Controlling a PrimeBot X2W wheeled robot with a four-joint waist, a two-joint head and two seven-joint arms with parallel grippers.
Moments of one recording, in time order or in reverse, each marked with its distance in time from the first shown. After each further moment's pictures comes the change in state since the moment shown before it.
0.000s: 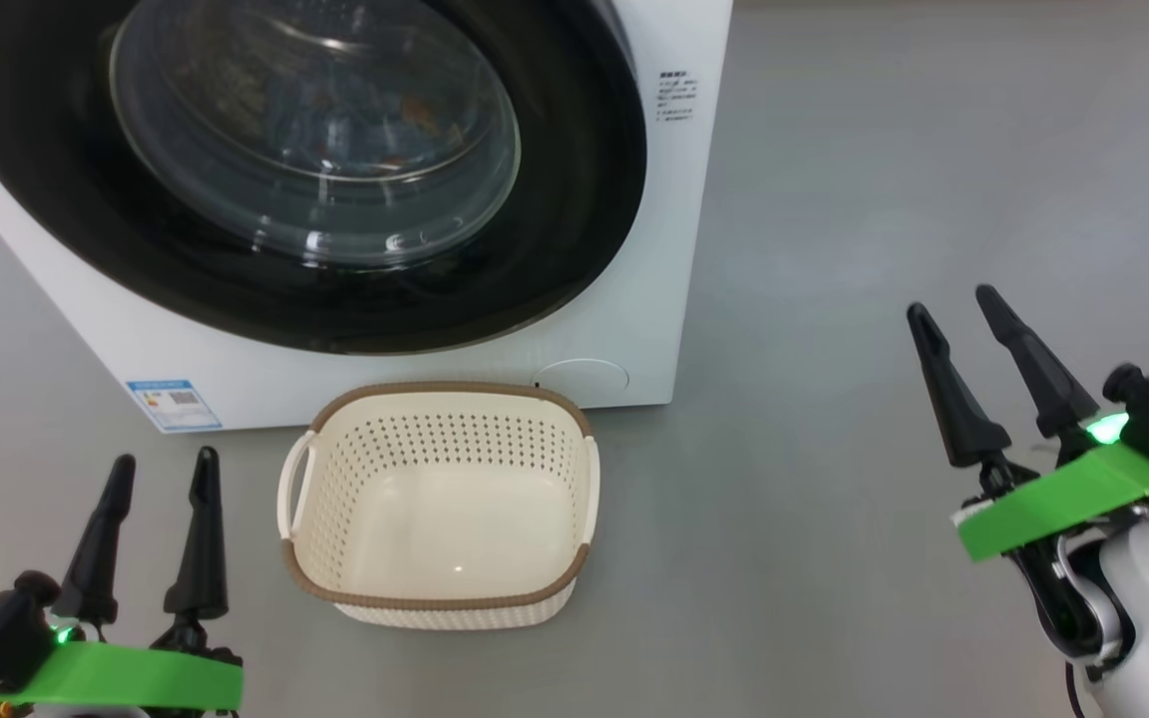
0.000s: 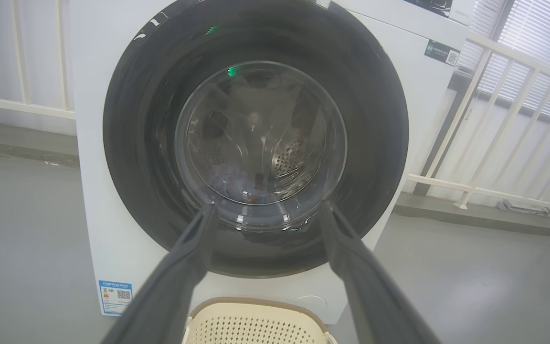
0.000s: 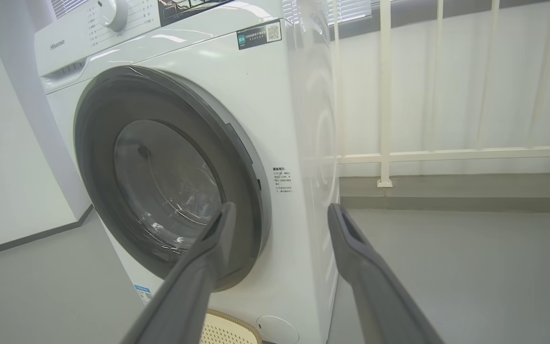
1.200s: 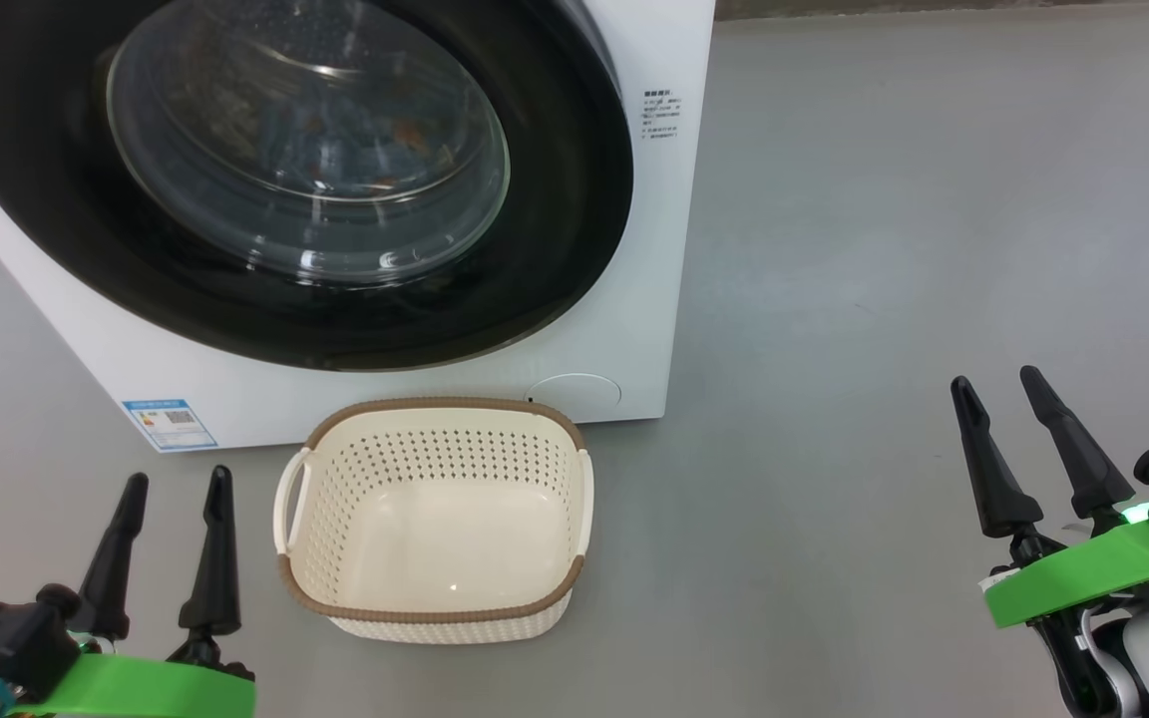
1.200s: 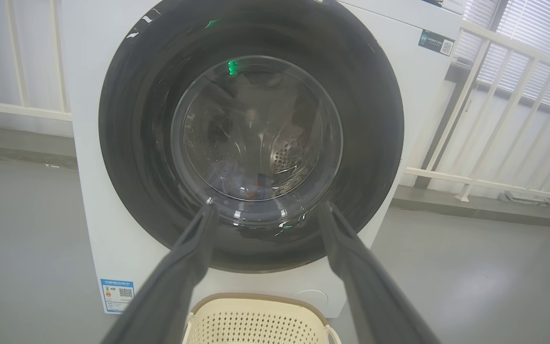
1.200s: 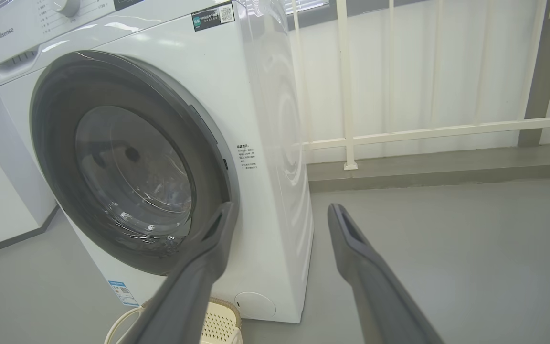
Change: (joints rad) left arm 0.023 -0.026 0.012 0.016 0.049 0.000 0.000; right arm 0.181 0.049 -0.145 -0.031 -0.074 0.000 0.000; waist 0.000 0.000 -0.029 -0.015
